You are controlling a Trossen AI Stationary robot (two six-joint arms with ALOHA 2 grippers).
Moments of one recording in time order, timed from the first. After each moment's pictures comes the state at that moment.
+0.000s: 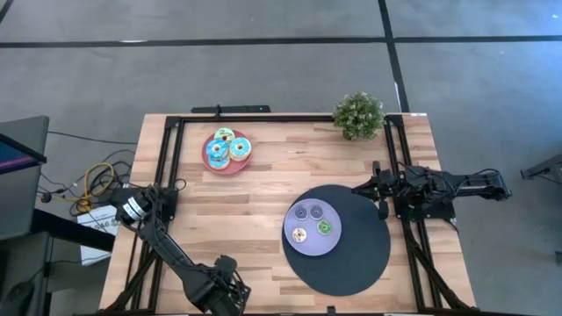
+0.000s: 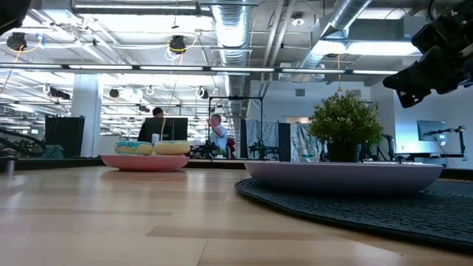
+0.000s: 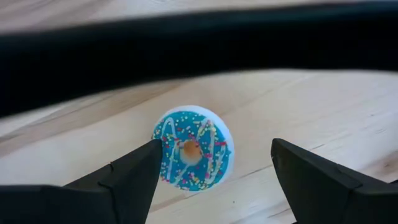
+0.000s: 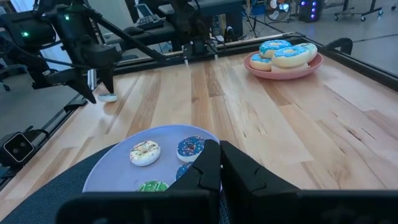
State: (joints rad) left arm -0.84 2.03 1.47 -0.96 -0.16 -2.03; right arm 0.06 0.05 0.09 -0.26 0.03 0.12
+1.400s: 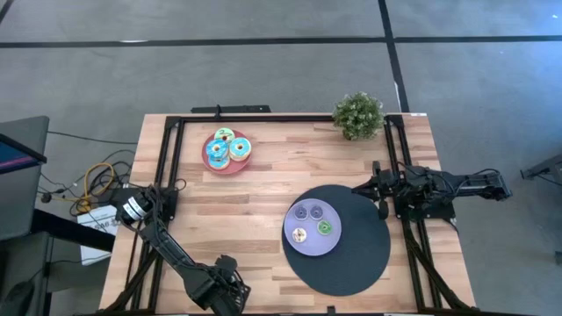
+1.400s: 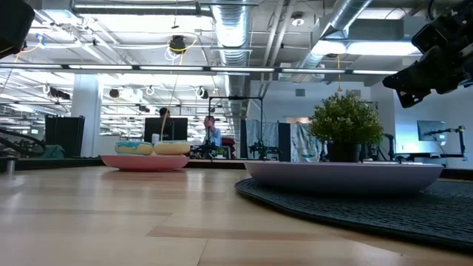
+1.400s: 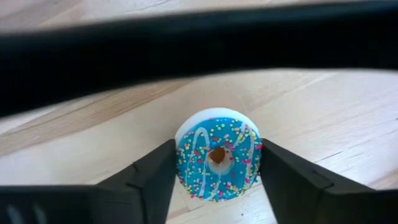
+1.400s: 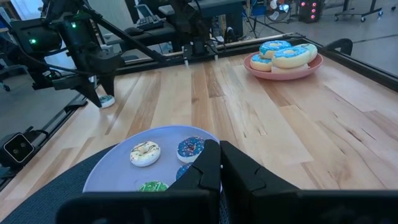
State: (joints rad) left arm -0.84 2.03 1.41 -0.87 -0.14 -2.02; right arm 0.06 0.05 0.09 -0.26 0.03 0.12
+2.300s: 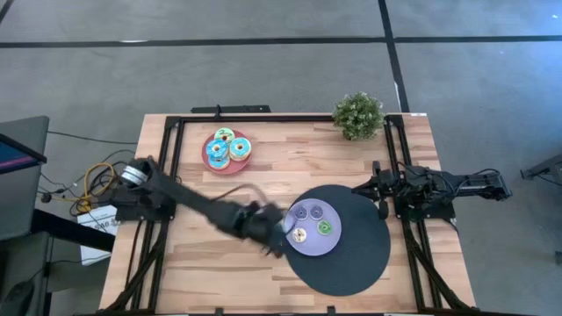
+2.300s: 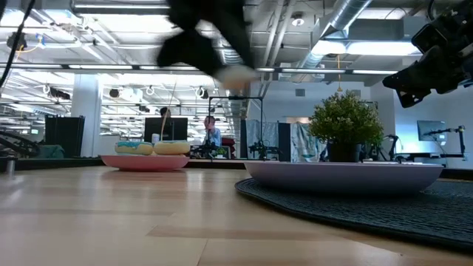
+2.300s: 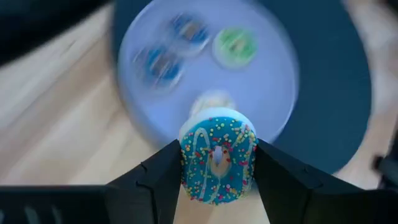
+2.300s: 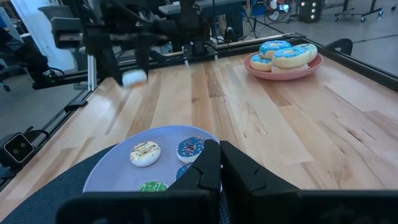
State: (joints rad) left arm -0.37 1.83 1.41 -0.56 -0.35 -0.96; right arm 0.06 0.05 0.09 -0.26 0.03 0.12
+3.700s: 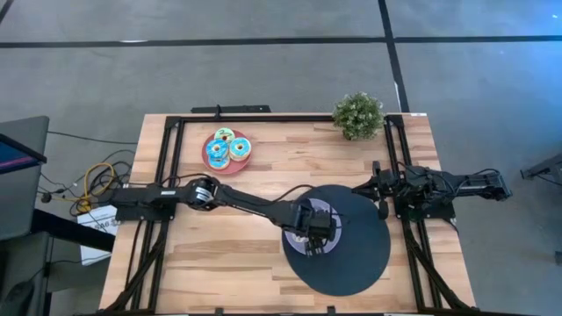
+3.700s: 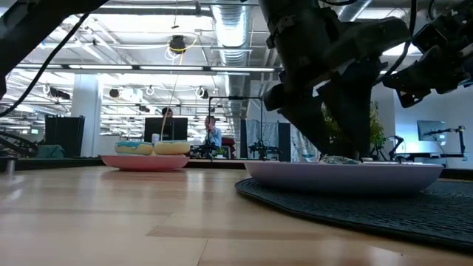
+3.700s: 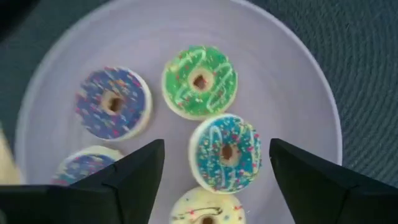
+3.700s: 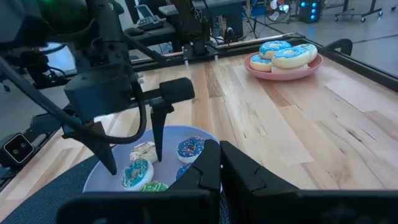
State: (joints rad) left arm -0.23 2.46 2.22 -0.89 -0.16 -0.42; right arm 0.06 0.05 0.09 -0.25 0.03 0.12
